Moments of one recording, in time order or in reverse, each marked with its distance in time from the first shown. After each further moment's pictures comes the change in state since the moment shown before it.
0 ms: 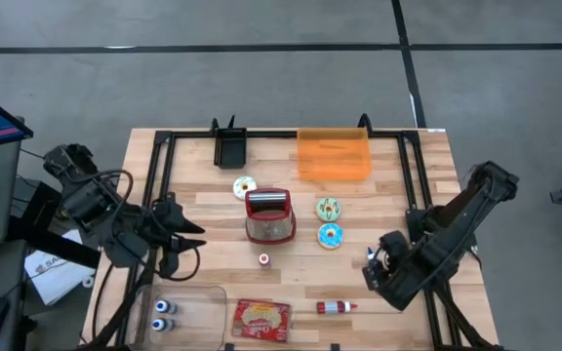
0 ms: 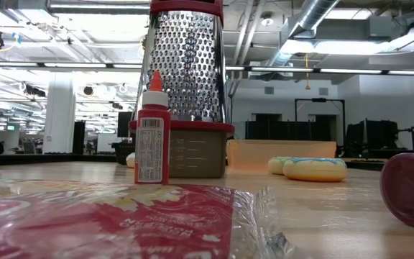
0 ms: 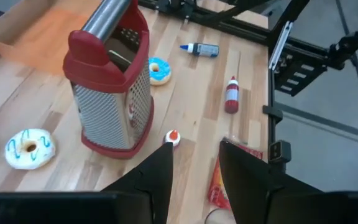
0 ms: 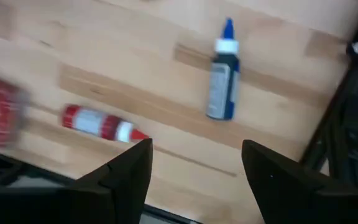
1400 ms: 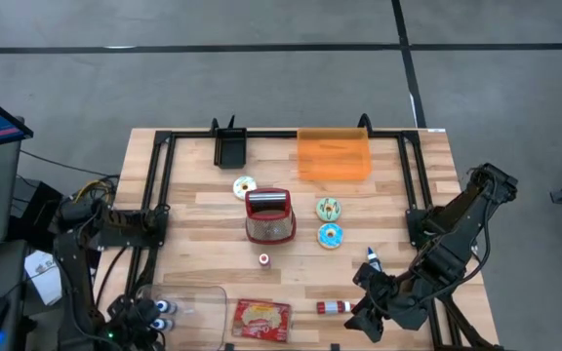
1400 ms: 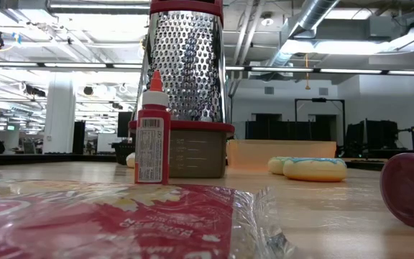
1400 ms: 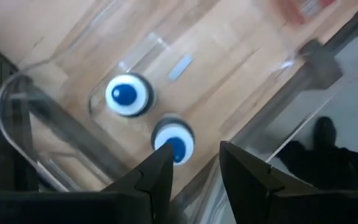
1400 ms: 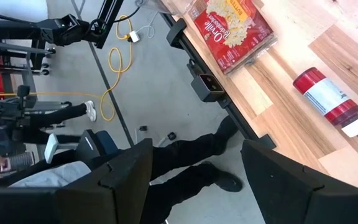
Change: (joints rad) left arm -0.574 0.585 0.000 -0.158 0.351 -1.281; right arm 0.036 0.019 0.083 0.685 0.114 -0.538
